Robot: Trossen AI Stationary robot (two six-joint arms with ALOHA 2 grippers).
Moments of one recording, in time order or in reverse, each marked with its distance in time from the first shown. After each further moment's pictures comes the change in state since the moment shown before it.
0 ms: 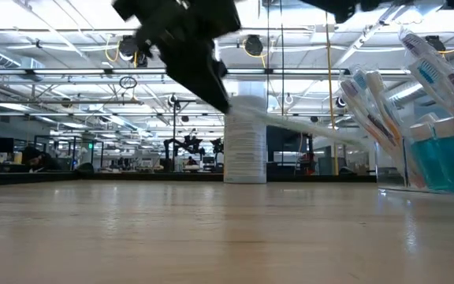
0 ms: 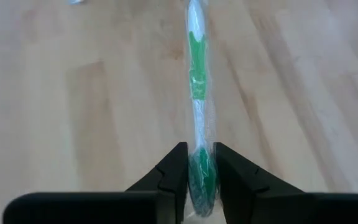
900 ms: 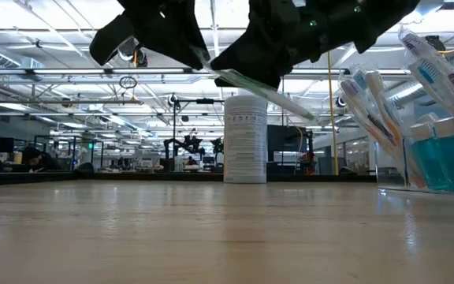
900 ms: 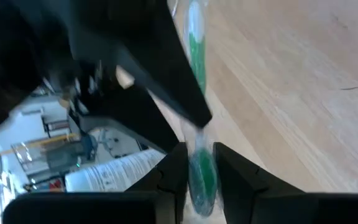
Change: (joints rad) left arm -0.313 -0.111 0.001 -0.131 -0.861 0.561; right arm -0.290 0.508 0.300 -0.076 -0.357 0.395
